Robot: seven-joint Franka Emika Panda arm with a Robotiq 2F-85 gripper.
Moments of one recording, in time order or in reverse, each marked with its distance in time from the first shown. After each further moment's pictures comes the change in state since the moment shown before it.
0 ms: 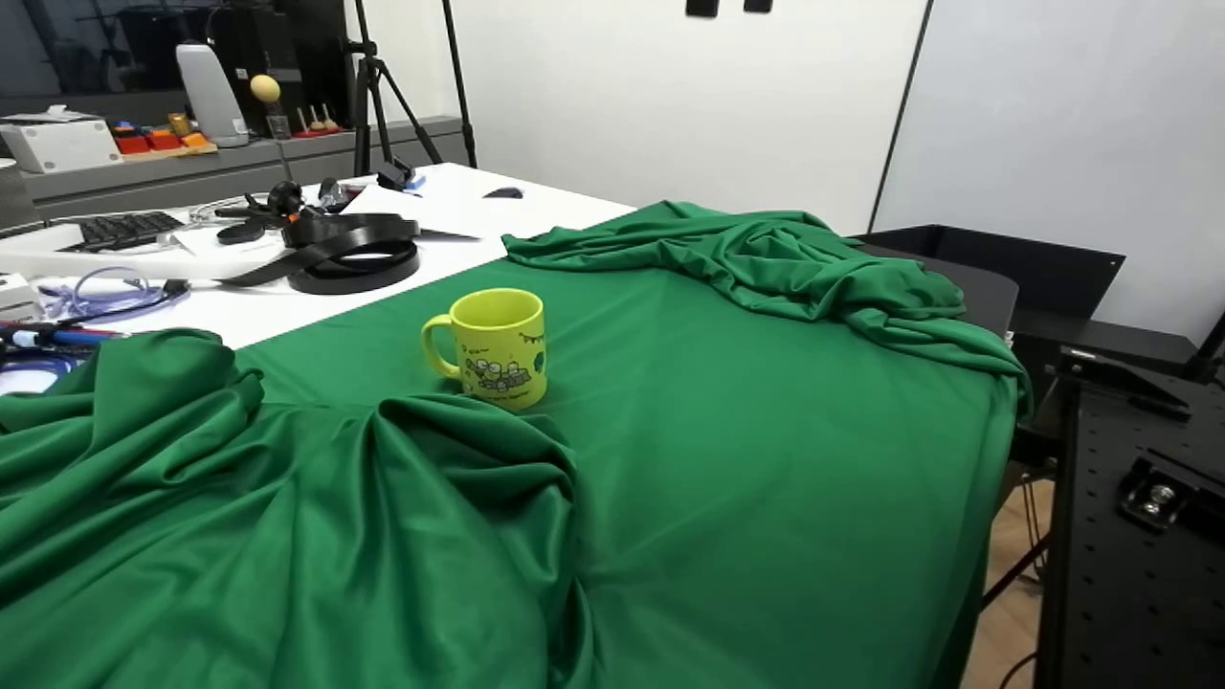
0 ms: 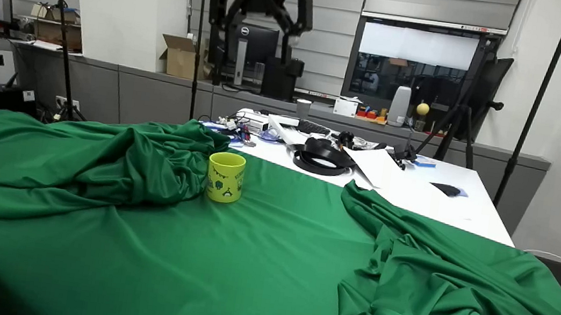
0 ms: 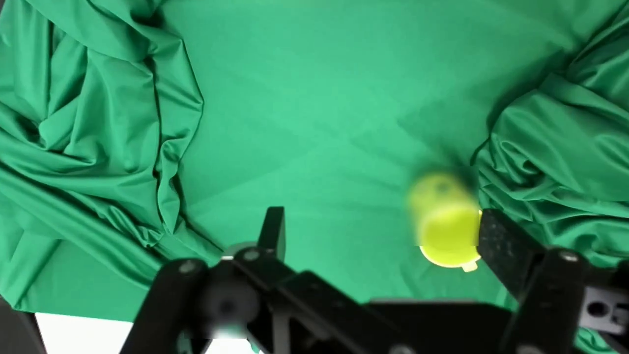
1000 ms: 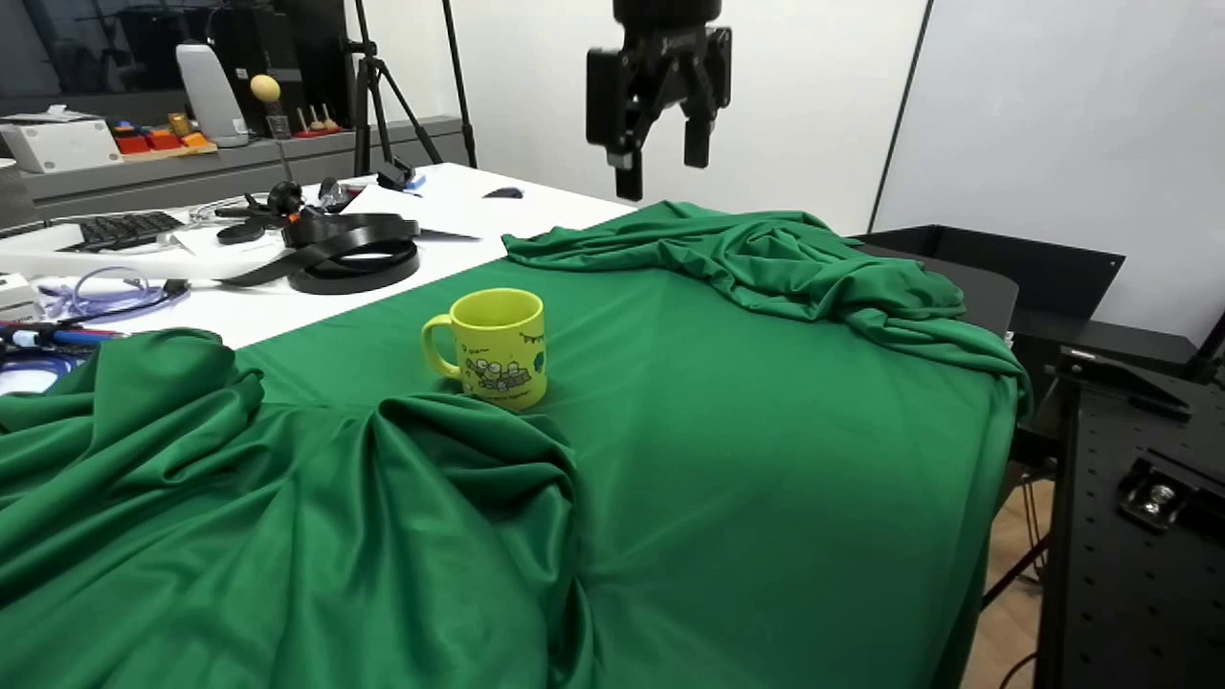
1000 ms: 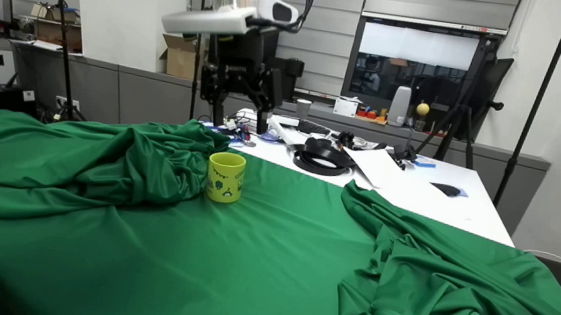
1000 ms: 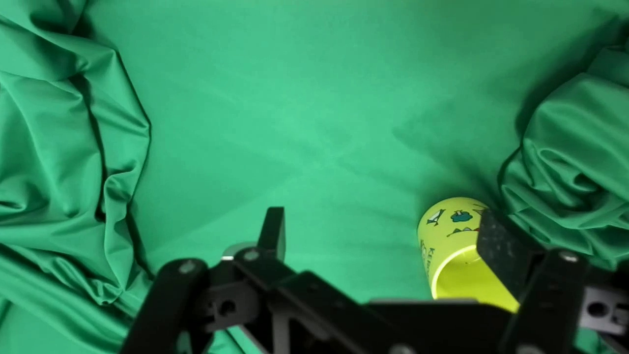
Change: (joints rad) arm 0.012 0.286 0.074 0.004 -0.091 0.215 0.259
